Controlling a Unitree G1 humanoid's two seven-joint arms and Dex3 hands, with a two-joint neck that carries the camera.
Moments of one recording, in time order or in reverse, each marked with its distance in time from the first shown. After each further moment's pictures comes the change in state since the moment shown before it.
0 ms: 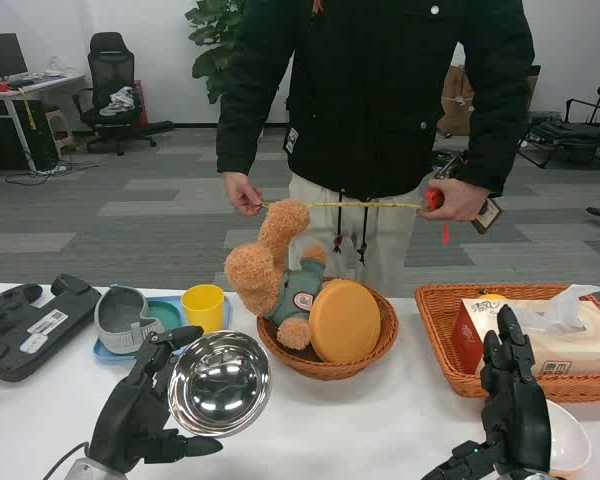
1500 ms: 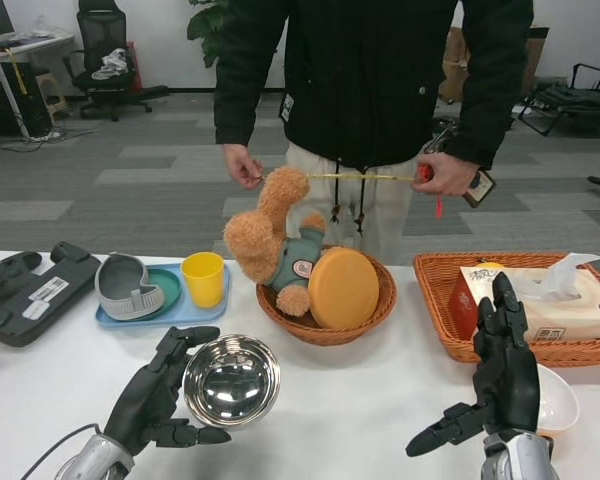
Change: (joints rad) left arm -0.053 -0.052 -0.296 0.199 -0.174 0.067 0.006; right arm 0.004 0.004 -0.002 -0.011 0.000 0.000 0.000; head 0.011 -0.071
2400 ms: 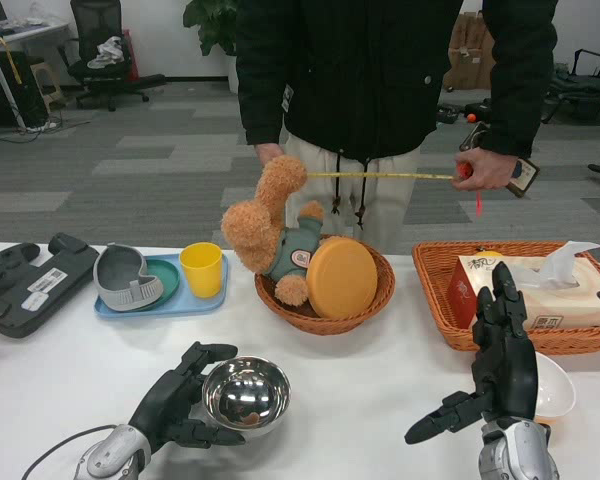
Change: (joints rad) left arm -0.049 -0.069 -0.087 0.128 0.000 0.290 0.022; right arm 0.001 0.002 0.001 -0.002 0.000 0.000 0.000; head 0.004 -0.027
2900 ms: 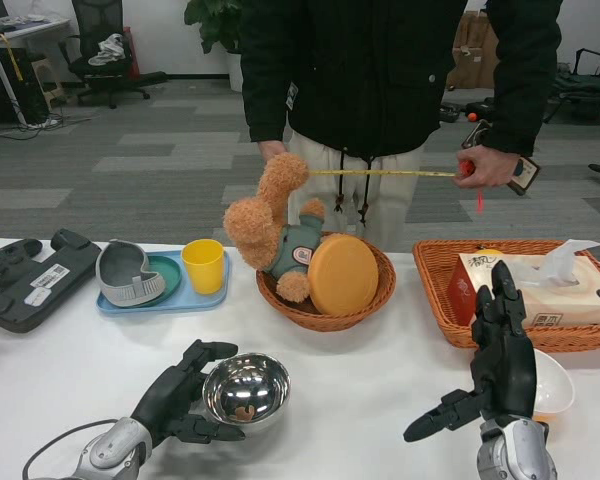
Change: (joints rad) left arm -0.014 -0.001 -0.031 0.014 -0.008 0.048 0.008; right arm 0.005 0.000 0.000 0.000 0.000 0.000 0.000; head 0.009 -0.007
